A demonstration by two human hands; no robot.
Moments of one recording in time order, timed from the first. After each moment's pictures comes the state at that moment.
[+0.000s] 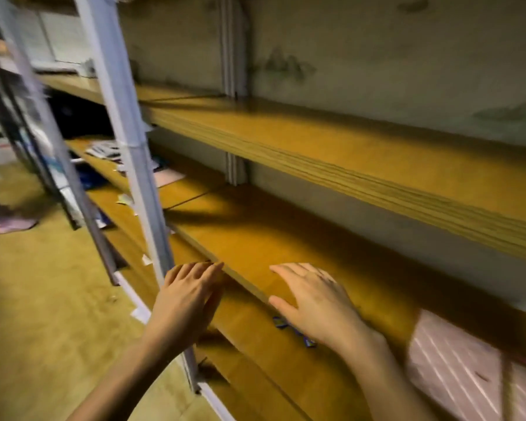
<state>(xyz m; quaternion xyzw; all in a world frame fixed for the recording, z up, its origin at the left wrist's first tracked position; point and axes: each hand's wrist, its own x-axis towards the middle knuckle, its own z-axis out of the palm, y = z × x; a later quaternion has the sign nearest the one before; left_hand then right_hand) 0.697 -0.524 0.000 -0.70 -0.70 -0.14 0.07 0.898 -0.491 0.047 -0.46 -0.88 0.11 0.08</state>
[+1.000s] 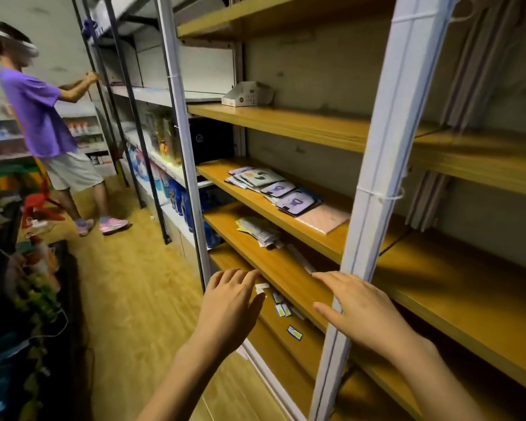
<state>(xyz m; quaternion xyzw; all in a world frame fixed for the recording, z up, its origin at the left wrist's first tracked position) 0.281 -0.508 0.006 -0.64 -0.75 -0.16 0.06 0.471 -0.446 0.045 -0.44 -0.89 0.10 0.08</state>
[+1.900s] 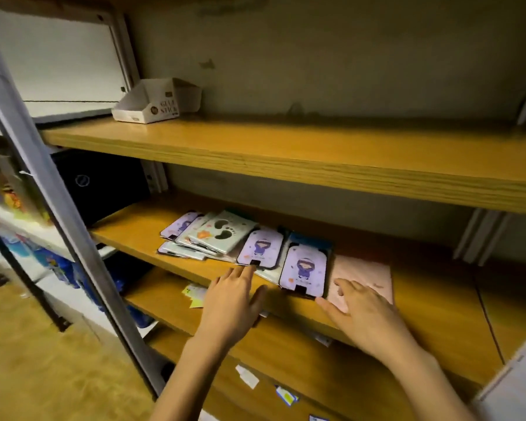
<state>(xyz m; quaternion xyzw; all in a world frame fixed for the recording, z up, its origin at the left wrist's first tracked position) 0.078 -0.143 -0.004 -0.76 -0.63 -0.17 -0.03 0.279 -0.175 0.012 -0.71 -0.69 0.14 0.09</state>
